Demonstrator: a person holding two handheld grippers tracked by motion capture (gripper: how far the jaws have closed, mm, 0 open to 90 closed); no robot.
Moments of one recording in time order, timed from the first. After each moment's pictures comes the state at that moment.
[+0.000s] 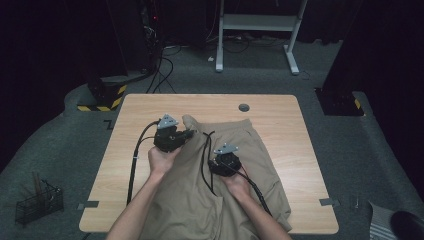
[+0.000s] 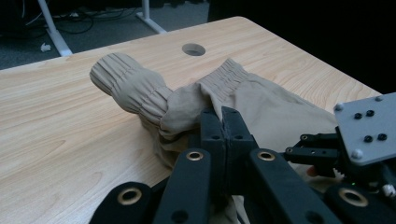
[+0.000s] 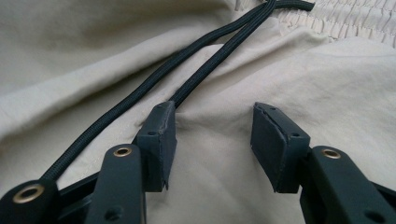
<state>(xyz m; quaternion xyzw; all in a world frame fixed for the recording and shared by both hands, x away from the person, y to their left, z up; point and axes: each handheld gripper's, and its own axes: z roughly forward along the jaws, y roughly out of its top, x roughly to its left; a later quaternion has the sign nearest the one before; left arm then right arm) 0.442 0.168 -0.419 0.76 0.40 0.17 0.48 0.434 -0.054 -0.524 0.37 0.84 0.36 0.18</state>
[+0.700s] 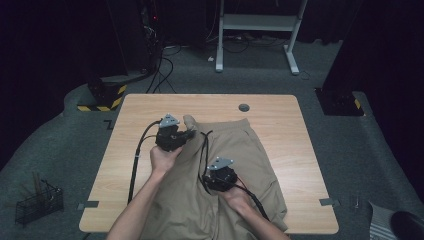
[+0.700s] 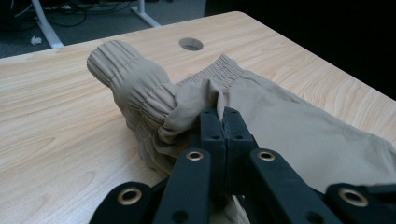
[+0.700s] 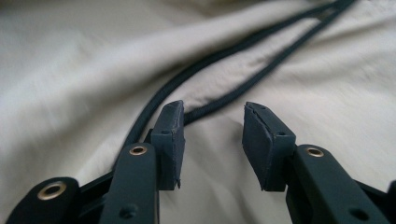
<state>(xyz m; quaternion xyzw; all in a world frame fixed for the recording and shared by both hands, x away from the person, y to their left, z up) 0.453 0.168 -0.423 0.76 0.41 0.15 0.48 0.389 -0.044 -0.521 0.29 0.87 0.37 0.14</state>
